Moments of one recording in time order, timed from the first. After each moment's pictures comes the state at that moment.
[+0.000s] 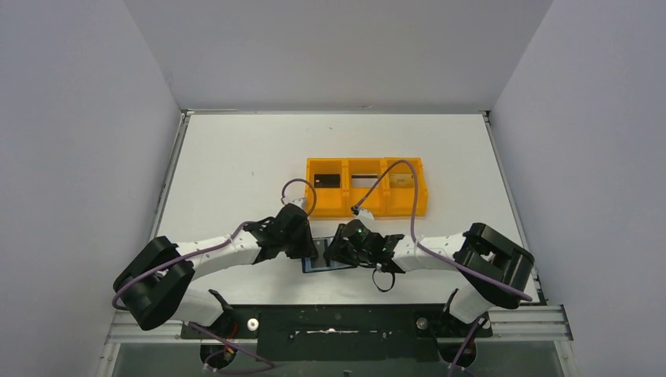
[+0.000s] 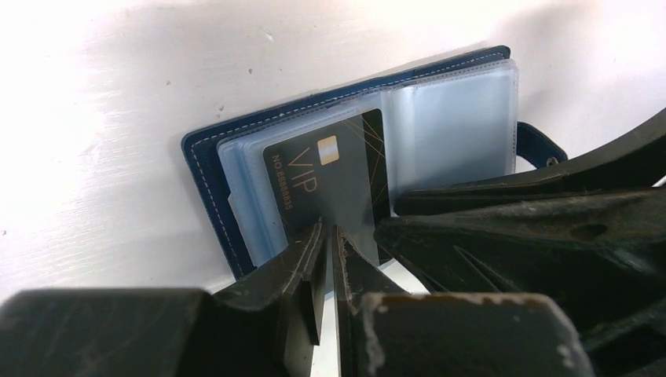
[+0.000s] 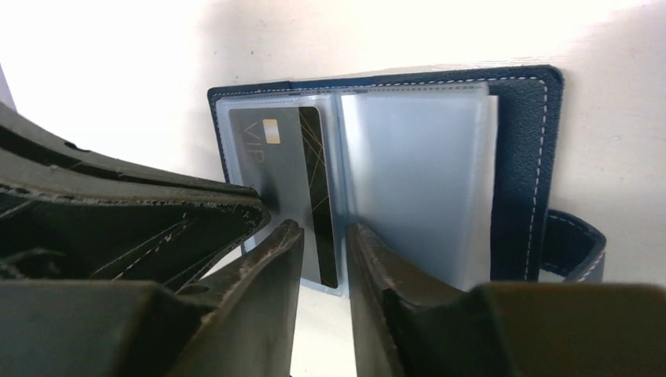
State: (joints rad) left arm -0.79 1.39 0.61 -0.17 0.03 -0.84; right arm 1.00 1.56 0.63 0.12 0.10 1.12
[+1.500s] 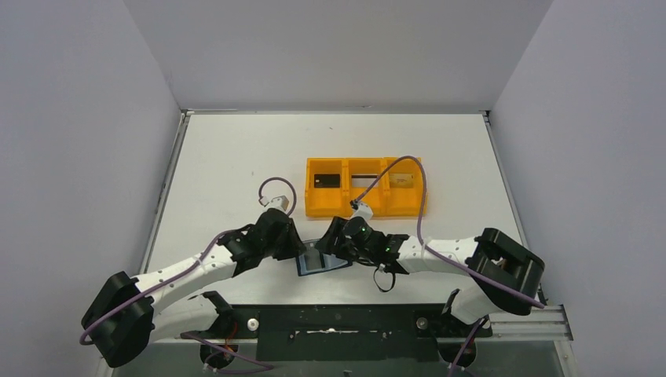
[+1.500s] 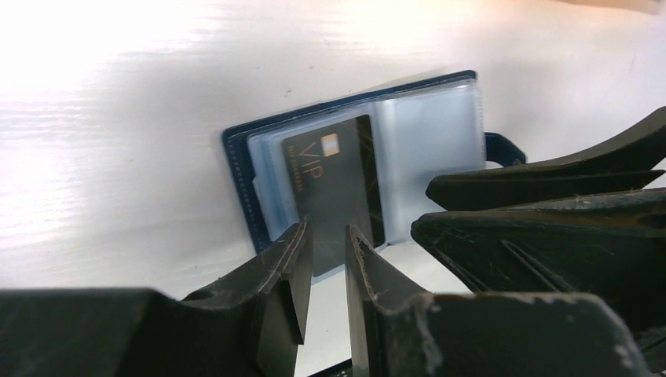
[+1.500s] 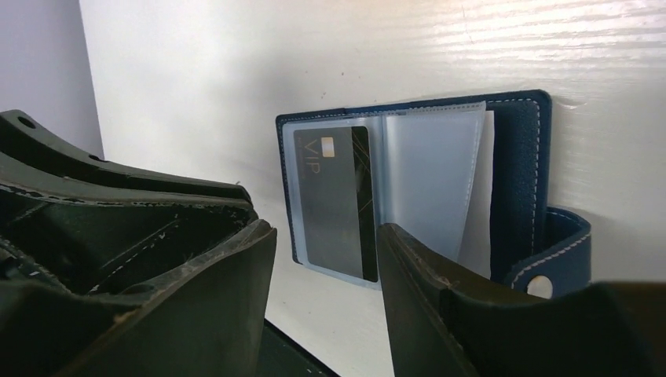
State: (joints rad) left arm -0.78 1.10 0.53 -0.27 -0.08 -0.89; right arm 1.01 1.45 0.62 0.18 0.12 1.11
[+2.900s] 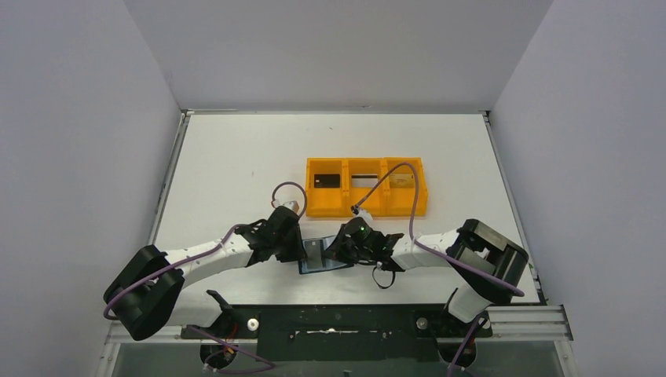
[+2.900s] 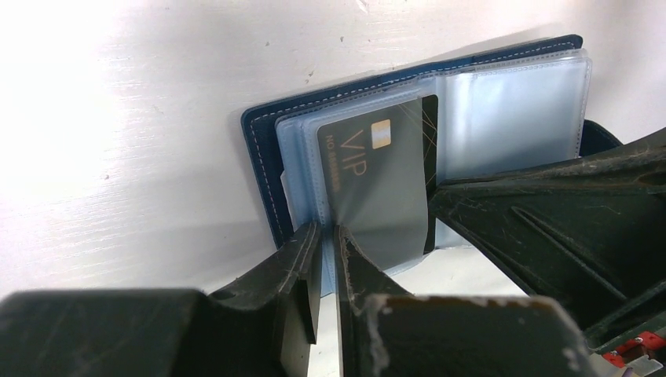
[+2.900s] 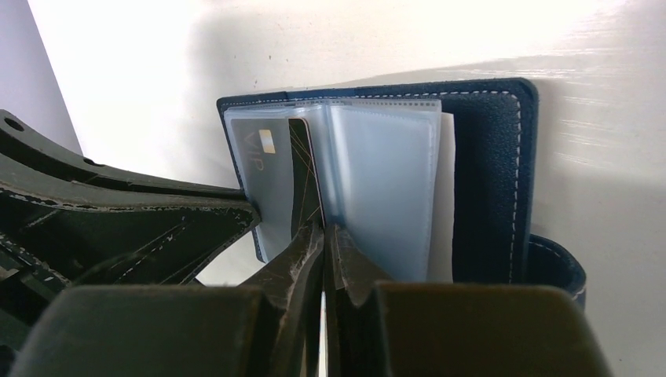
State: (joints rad) left arm -0.76 1.30 0.56 -0.26 0.00 -0.83; right arm 0.96 1.59 0.60 0.24 -0.01 1.16
